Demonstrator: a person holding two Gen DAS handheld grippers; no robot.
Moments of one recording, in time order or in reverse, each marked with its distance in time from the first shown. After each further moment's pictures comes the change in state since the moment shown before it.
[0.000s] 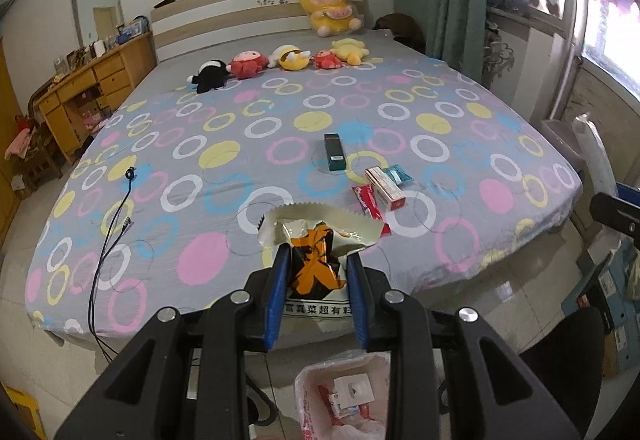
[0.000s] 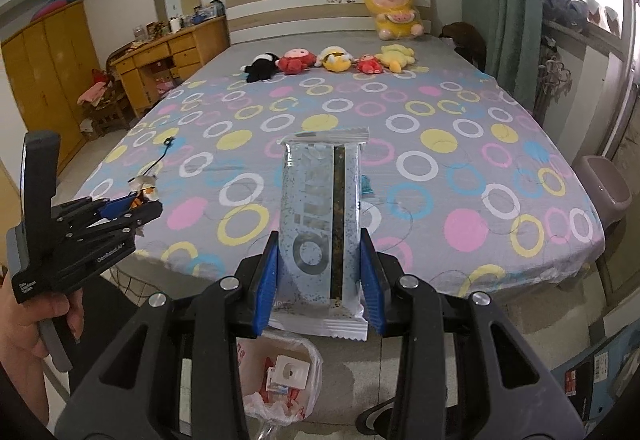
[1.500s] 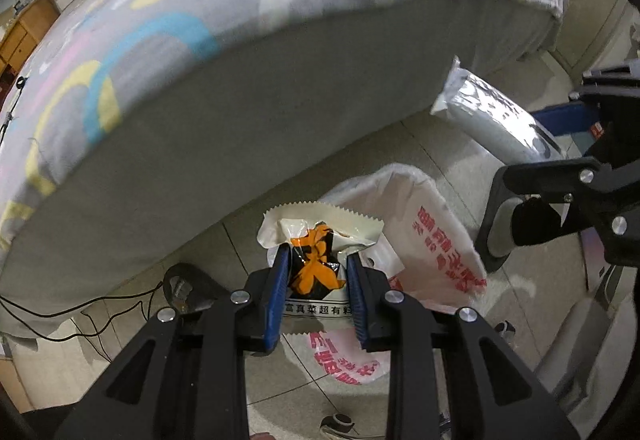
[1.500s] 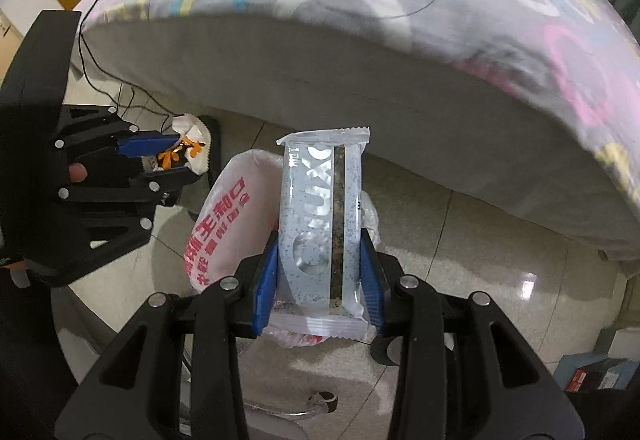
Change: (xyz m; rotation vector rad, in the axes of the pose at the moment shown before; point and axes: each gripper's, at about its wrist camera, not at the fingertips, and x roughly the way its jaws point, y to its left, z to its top) left arm 0.184 -0.011 -0.231 0.261 0.415 -0.133; right arm 0.230 0.072 -0.209 -0.246 0.552 0.136
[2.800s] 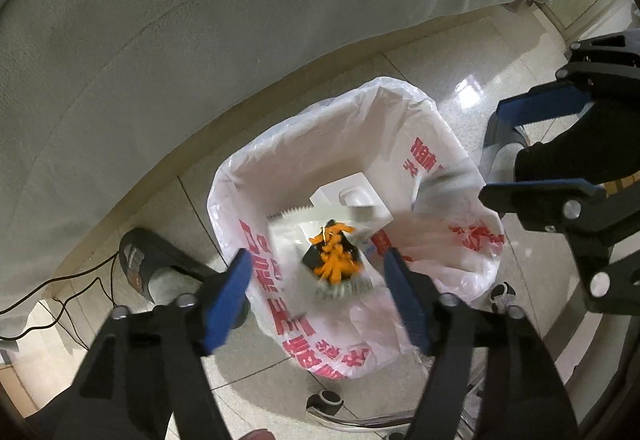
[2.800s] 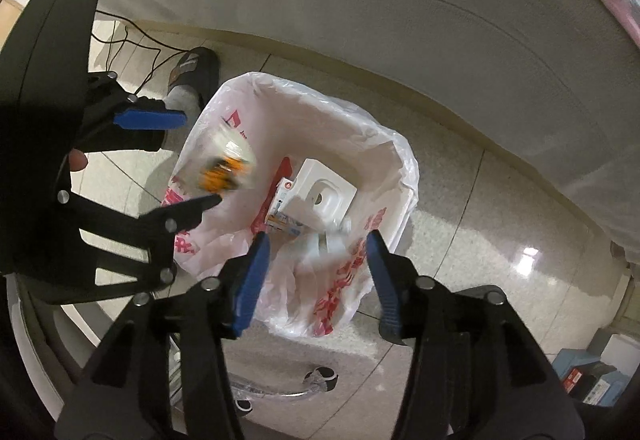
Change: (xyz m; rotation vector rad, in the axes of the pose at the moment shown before) left arm 0.076 -0.015 -0.022 0.025 0.181 -0.100; right arm 0.077 0.016 -0.011 -0.034 0.206 0.017
